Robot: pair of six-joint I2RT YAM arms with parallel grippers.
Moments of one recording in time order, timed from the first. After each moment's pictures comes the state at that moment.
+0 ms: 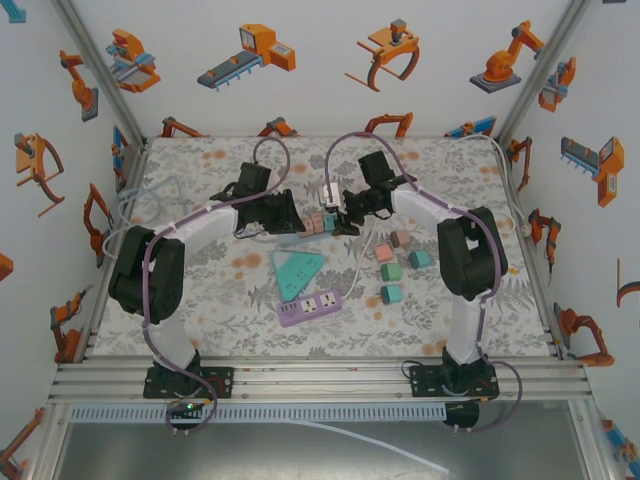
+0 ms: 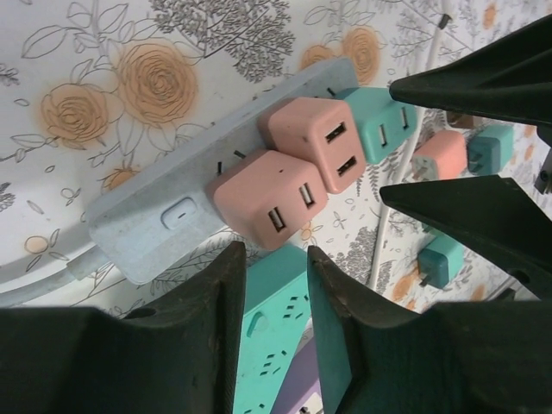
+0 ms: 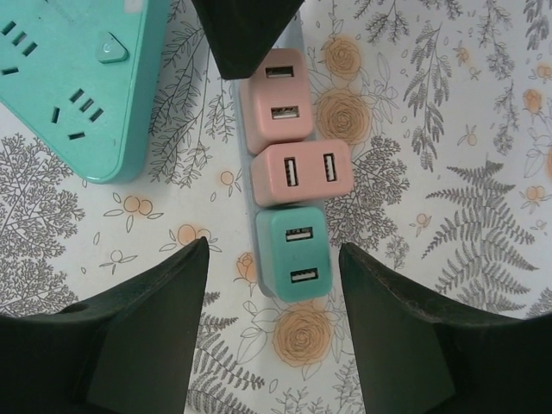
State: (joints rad) left arm -0.48 1.78 1.20 -0.26 0.34 -0.50; right arm 0.44 1.99 1.45 -0.49 -0.82 -1.19
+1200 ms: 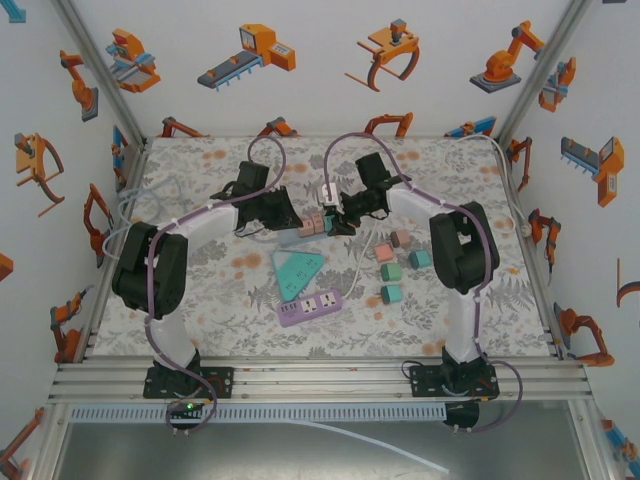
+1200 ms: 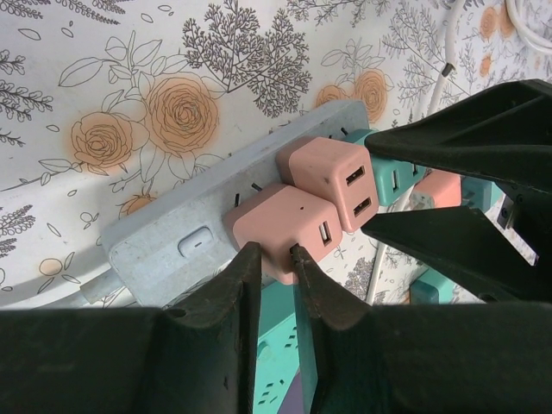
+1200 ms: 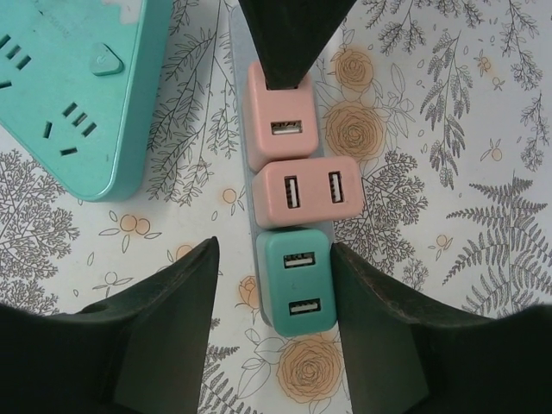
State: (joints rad) left arm -0.47 1.82 1.21 -0.20 0.32 -0.57; right arm 0.43 2.06 1.49 -0.48 -0.88 -1.17
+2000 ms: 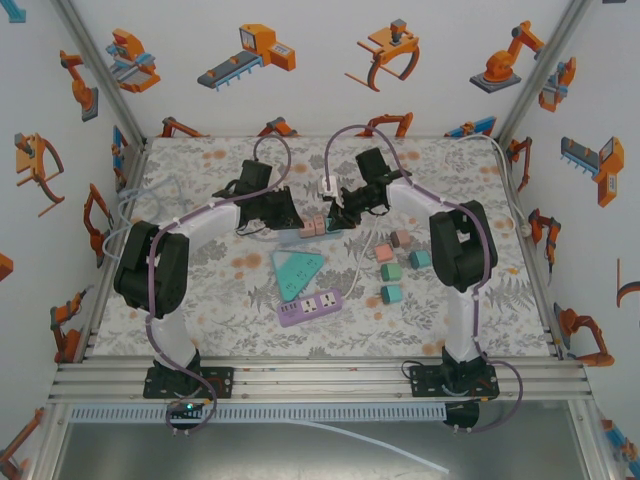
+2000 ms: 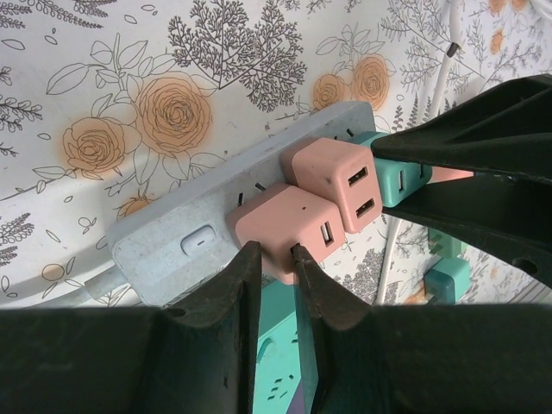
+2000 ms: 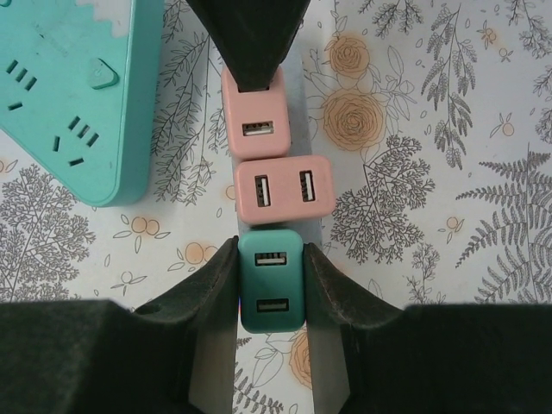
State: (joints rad) left arm -0.48 1.84 1.23 -0.23 0.32 -0.49; right arm 0.43 2.08 1.57 -0.55 -0.87 -1.07
